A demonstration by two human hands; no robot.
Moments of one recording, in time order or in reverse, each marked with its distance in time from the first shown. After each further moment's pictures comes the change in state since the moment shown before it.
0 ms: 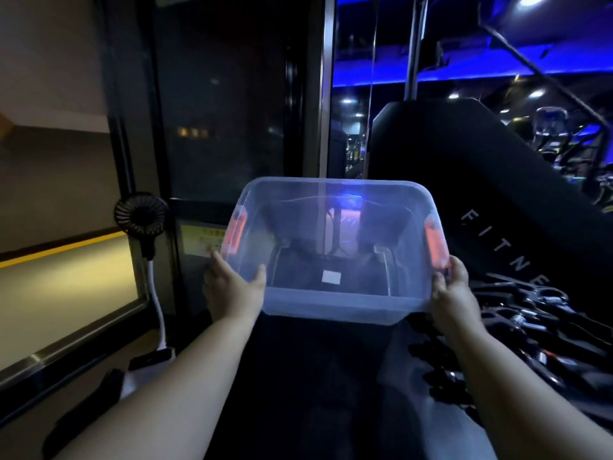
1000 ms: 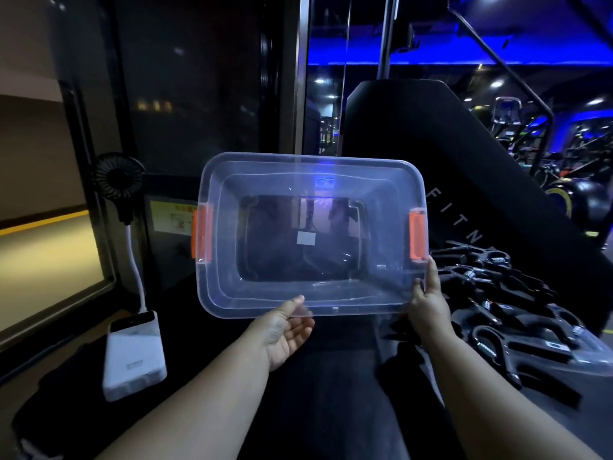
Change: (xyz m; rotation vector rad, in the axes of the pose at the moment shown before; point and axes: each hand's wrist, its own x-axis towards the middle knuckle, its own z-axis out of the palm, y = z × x) left_hand -0.121 -0.012 0.013 -0.896 -0.902 -0.858; right_hand -0.056 0.055 -0.010 0.049 0.017 0.094
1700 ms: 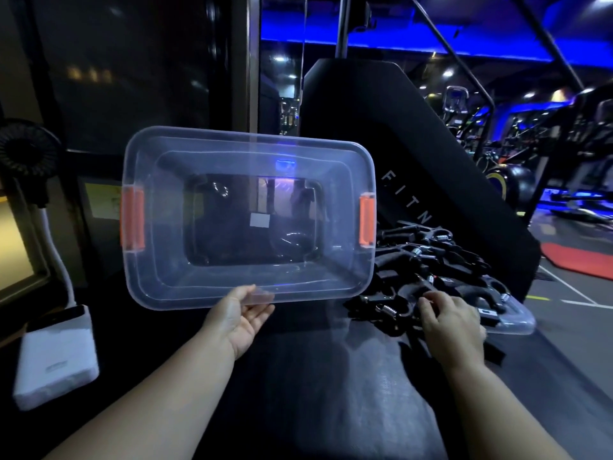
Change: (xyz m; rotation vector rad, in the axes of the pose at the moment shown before) left_hand 0.008 -0.015 0.014 -0.221 -0.014 0.093; right_hand -0.037 0.045 -0.104 -0.660 0.159 -0.032
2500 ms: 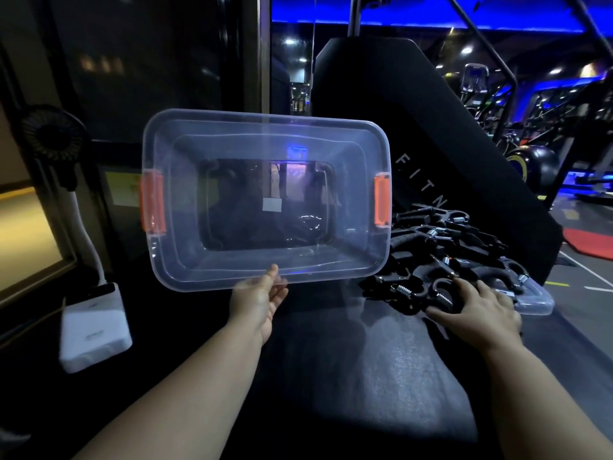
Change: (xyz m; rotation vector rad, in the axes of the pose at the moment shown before) left_hand -0.010 -0.017 -0.004 0.121 0.094 0.222; right_hand 0.005 0.027 -0.011 -0.346 -0.250 0.040
